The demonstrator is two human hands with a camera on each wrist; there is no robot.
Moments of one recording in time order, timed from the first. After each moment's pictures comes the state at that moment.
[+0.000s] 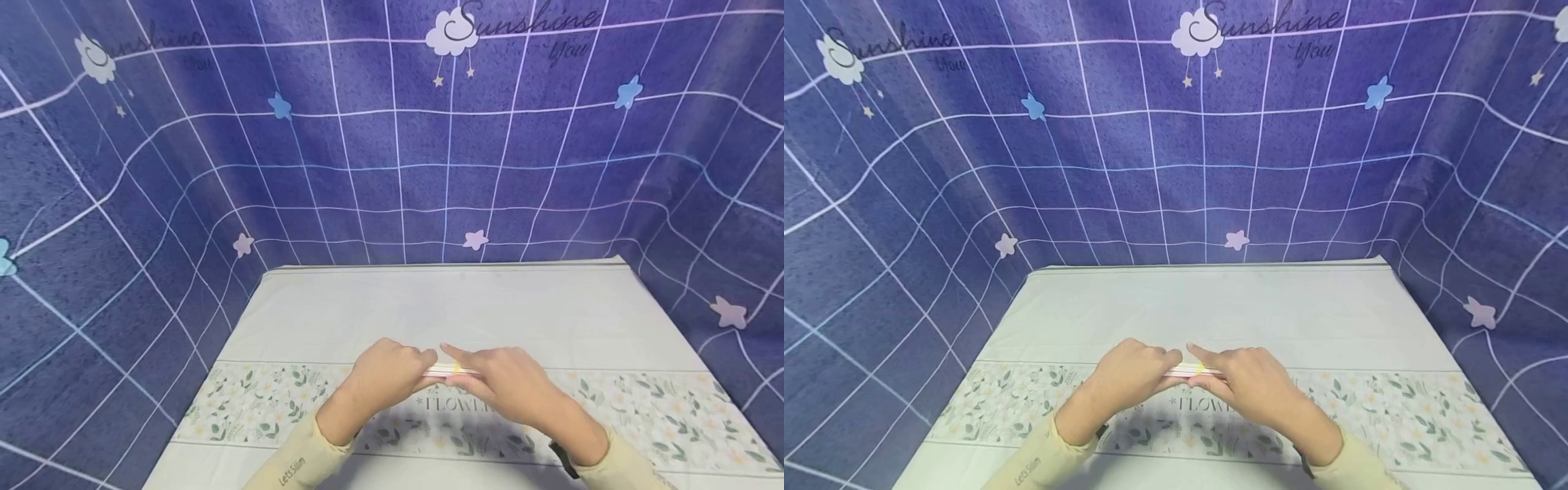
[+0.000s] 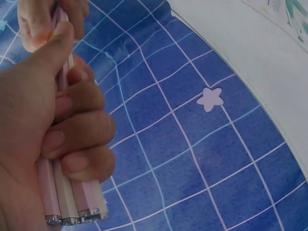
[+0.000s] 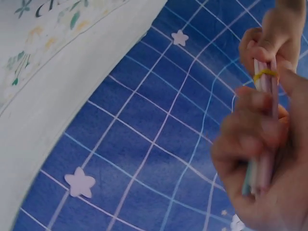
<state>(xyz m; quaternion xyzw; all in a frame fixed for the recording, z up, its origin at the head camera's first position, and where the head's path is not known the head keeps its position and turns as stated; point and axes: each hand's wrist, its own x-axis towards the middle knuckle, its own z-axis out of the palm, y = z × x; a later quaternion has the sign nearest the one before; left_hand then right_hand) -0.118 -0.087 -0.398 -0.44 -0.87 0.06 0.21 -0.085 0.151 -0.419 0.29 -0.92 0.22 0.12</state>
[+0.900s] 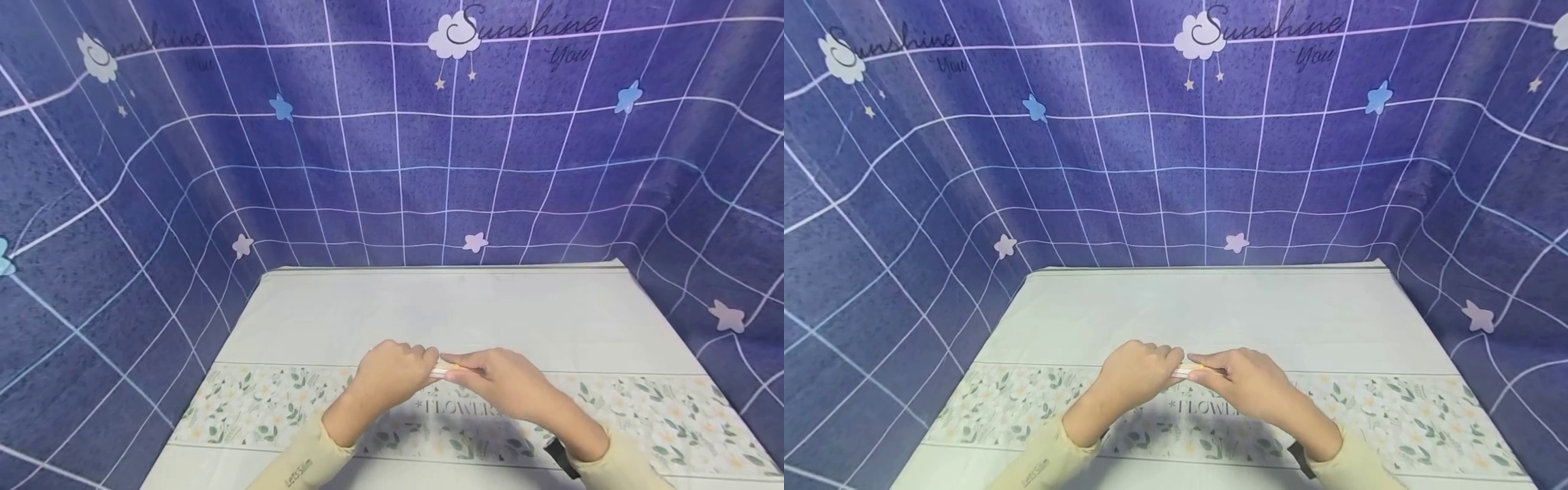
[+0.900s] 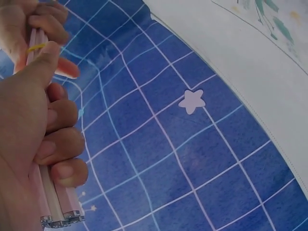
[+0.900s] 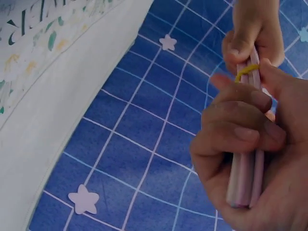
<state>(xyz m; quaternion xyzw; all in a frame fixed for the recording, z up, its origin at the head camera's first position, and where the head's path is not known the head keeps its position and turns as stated) -0.125 -0.084 -0.410 -0.44 -0.83 0.13 0.31 -0.089 0.147 -0.409 0.20 -0.92 0.32 -0.05</state>
